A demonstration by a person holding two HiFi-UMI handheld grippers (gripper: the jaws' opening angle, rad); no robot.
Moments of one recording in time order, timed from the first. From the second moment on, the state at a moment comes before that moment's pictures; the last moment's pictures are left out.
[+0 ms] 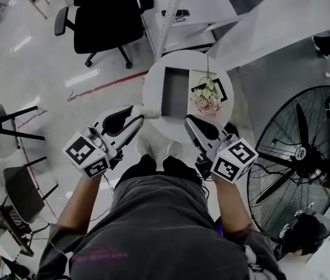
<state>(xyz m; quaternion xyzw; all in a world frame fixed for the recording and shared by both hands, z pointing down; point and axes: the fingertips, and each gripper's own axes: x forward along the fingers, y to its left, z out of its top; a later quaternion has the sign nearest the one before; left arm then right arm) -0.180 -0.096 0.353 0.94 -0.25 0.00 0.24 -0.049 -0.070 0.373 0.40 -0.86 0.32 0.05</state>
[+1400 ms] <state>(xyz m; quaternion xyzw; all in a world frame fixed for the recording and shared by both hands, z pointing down) -0.001 -0.193 0.589 0.89 -0.18 0.29 0.31 0.117 -0.185 0.491 0.37 -0.83 0.42 0.03</state>
